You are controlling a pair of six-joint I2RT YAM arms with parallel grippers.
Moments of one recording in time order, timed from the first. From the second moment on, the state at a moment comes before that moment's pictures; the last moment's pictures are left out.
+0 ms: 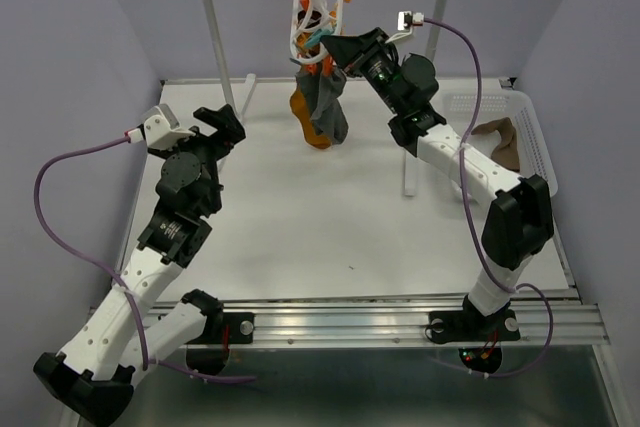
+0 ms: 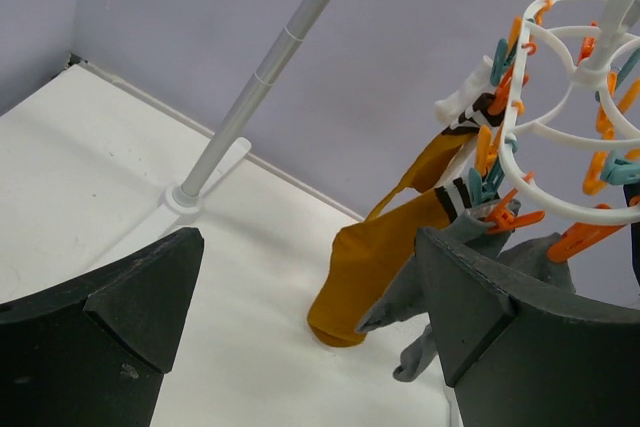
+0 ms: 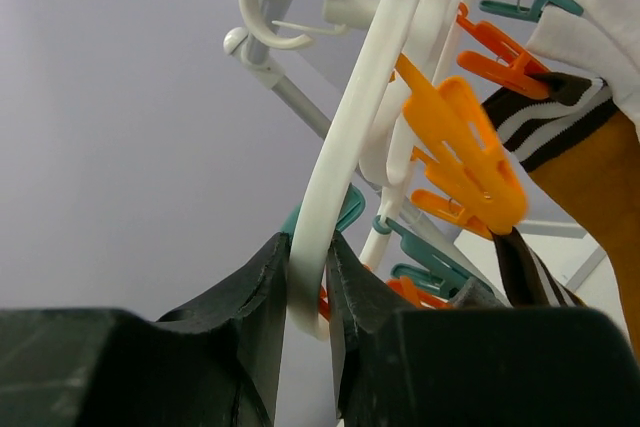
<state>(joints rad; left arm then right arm) -0.50 0.79 0.89 0.03 -0.70 -0.50 0.53 1.77 1.57 0.62 -0.11 0.89</state>
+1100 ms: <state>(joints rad) -0.50 0.82 0.91 0.01 -0.68 -0.51 0.73 1.89 1.67 0.55 -0.15 0.69</state>
